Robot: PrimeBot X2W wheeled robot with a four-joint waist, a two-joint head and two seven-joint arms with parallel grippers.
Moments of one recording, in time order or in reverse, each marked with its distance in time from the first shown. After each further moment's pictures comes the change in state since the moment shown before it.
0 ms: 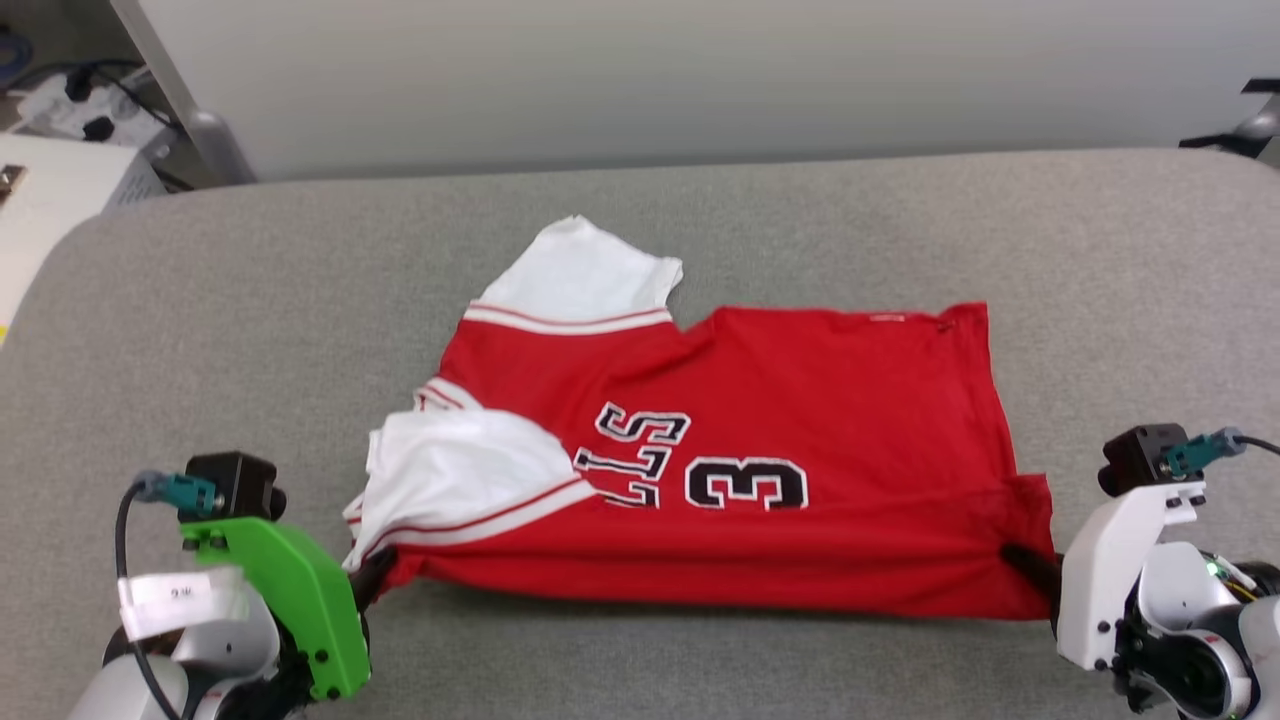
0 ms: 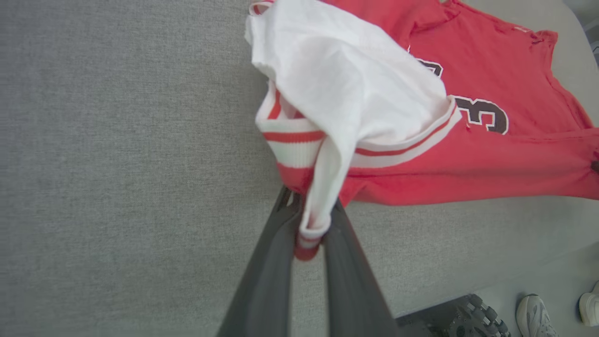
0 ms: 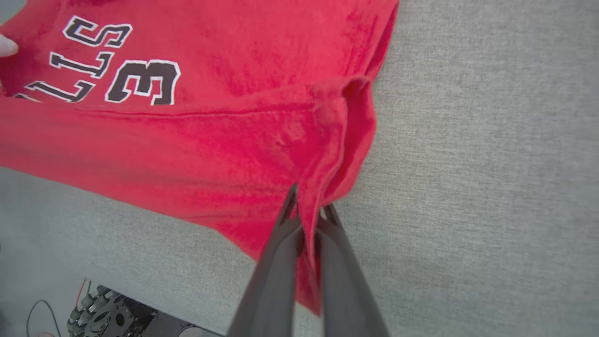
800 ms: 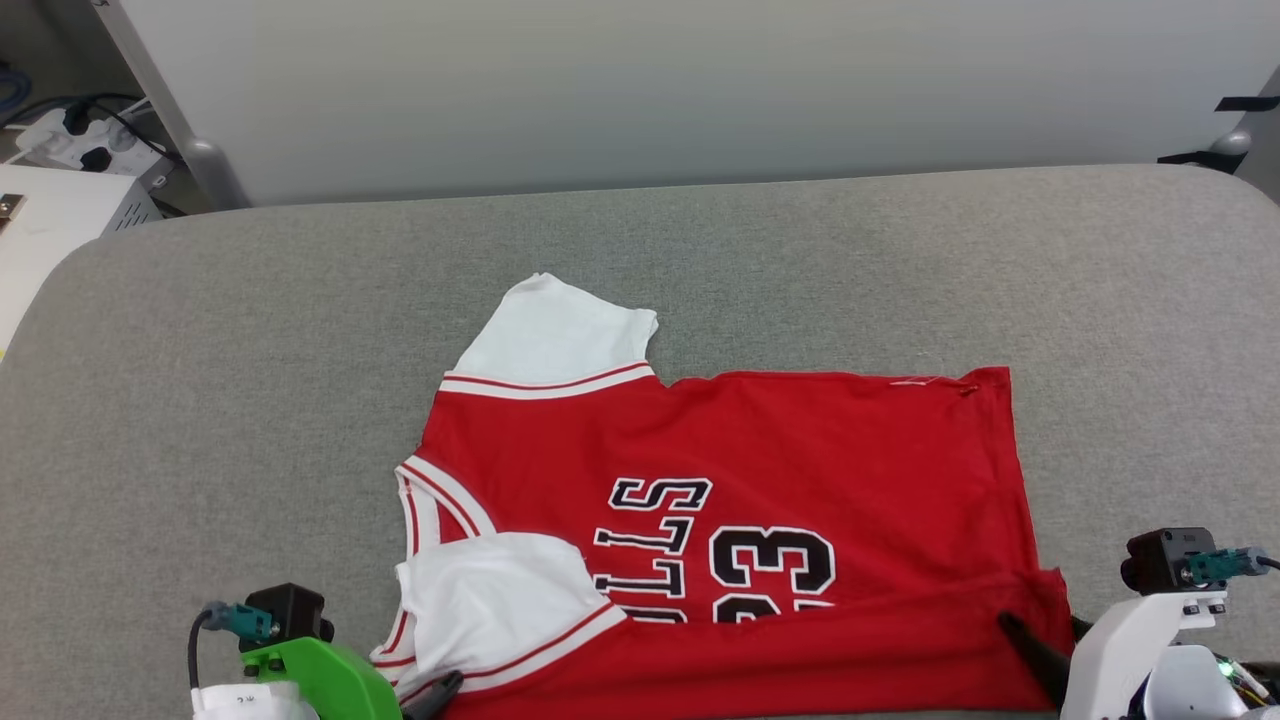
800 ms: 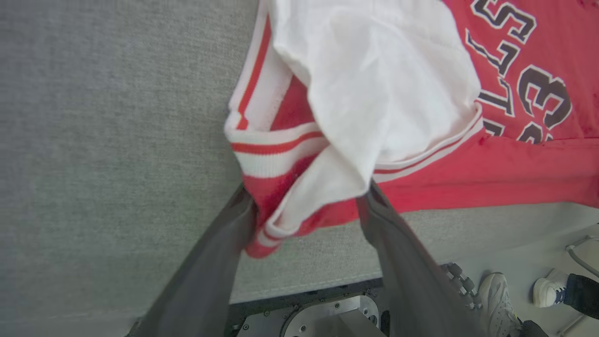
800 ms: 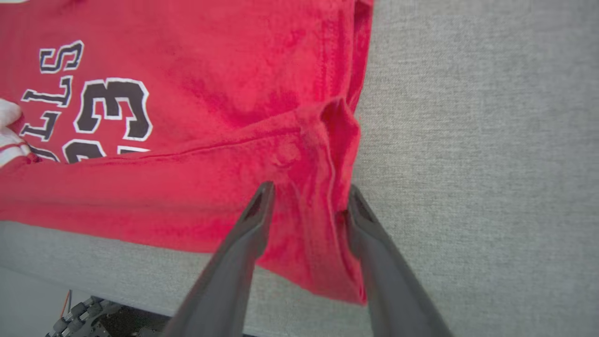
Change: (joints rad) left arm 0.144 -0.101 -0.040 0.157 -0.026 -0.016 -0.094; right arm 0.189 0.042 -0.050 -0.026 -0.085 0.000 -0.173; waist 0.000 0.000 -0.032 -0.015
